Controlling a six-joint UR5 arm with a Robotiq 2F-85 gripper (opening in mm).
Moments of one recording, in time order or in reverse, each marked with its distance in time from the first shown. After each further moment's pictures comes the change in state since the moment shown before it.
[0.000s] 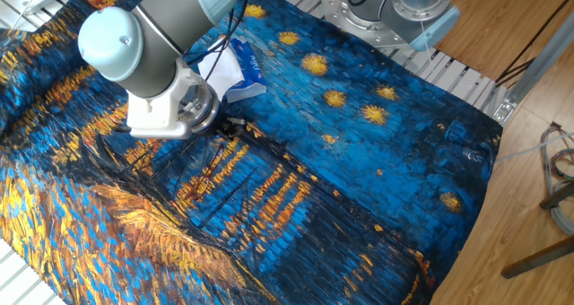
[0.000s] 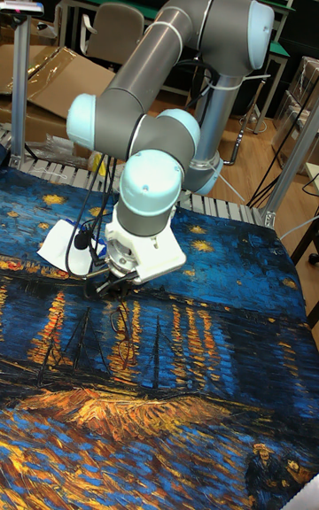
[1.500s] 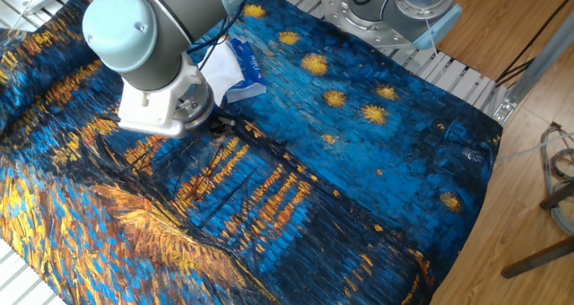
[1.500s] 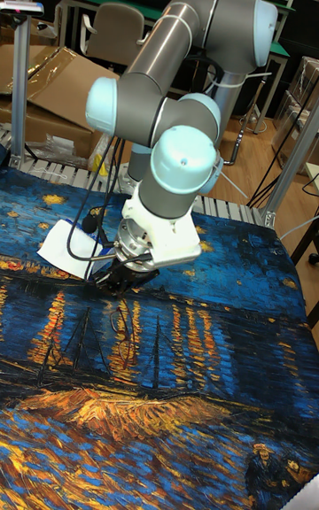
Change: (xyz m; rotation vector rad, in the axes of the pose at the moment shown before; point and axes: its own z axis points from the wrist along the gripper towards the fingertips) arm -0.010 -0.019 -0.040 0.142 -0.026 0.127
